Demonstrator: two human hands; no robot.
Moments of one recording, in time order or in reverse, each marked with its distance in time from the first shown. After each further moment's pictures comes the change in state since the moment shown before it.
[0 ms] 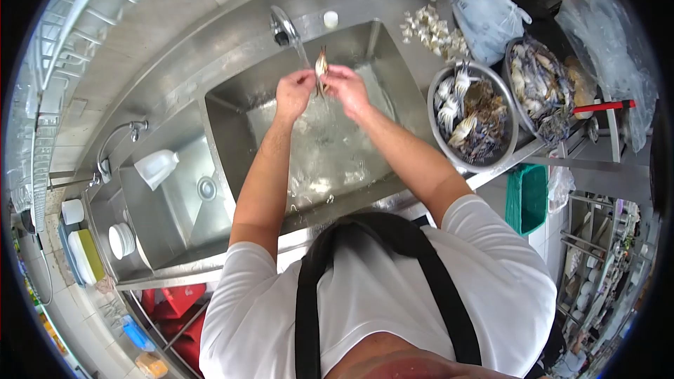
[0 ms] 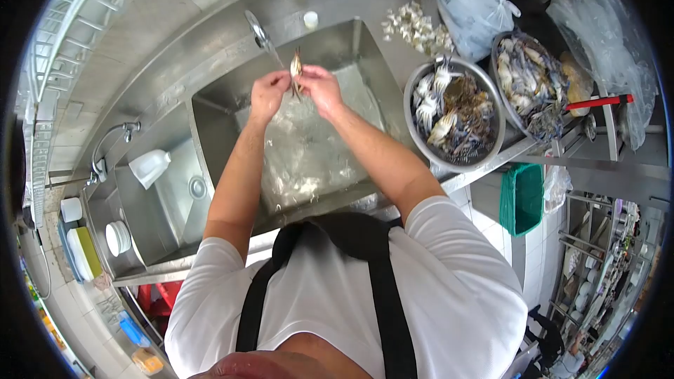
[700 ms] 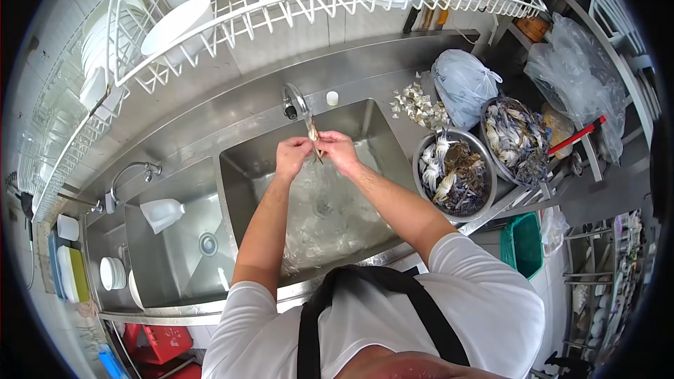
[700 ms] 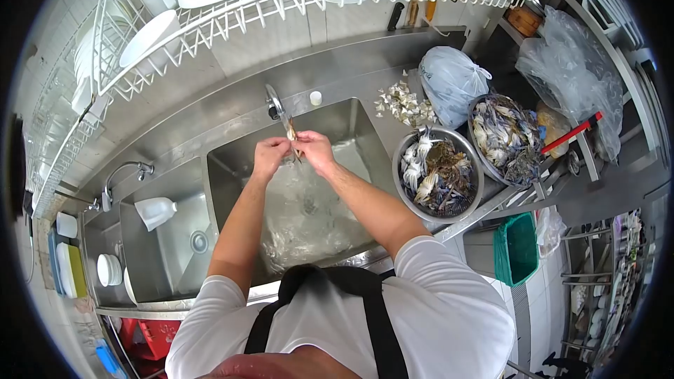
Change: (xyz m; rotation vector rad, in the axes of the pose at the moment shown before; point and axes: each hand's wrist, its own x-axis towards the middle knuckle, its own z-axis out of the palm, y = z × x) left_hand 0.002 0.016 -0.020 -0.254 0.020 -0.095; right_hand -0.003 -0.029 0.035 -0.203 -0.074 -0.004
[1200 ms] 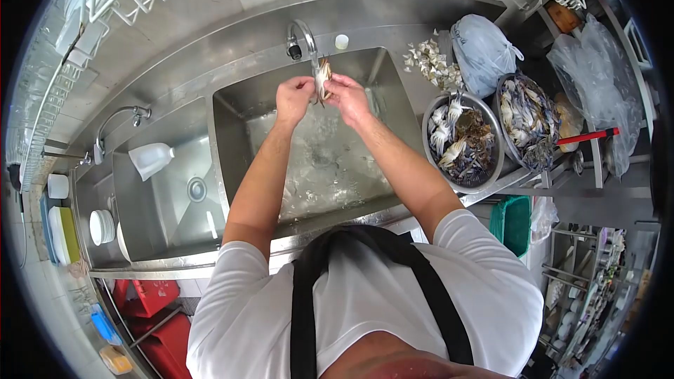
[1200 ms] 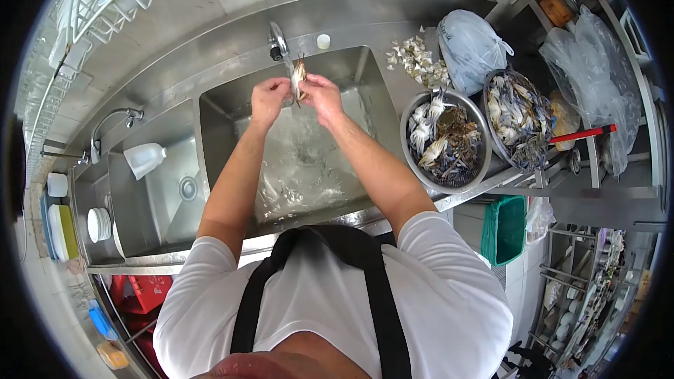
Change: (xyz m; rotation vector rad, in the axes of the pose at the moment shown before) left_hand -0.003 -0.001 0.007 0.081 0.117 0.122; right_hand 0.006 0.009 -0.010 0.140 0.024 0.028
